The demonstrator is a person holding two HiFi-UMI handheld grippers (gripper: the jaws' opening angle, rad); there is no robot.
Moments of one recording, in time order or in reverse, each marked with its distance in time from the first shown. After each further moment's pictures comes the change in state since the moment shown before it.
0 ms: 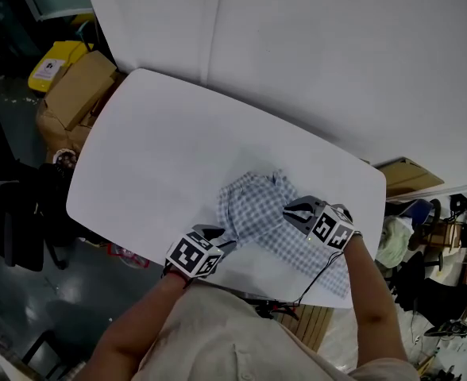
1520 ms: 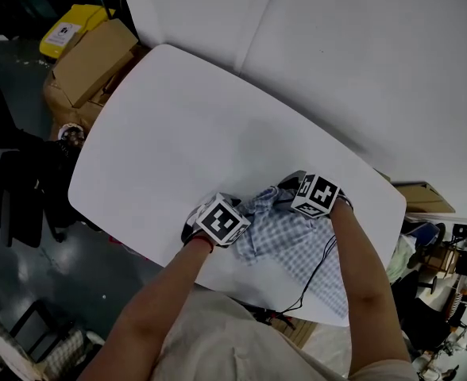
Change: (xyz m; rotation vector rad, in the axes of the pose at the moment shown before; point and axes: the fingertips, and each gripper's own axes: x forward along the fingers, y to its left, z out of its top) left arm 0.044 0.106 0.042 0.002 0.085 0.084; right arm 0.126 -0.062 0.029 0.136 0.220 0.350
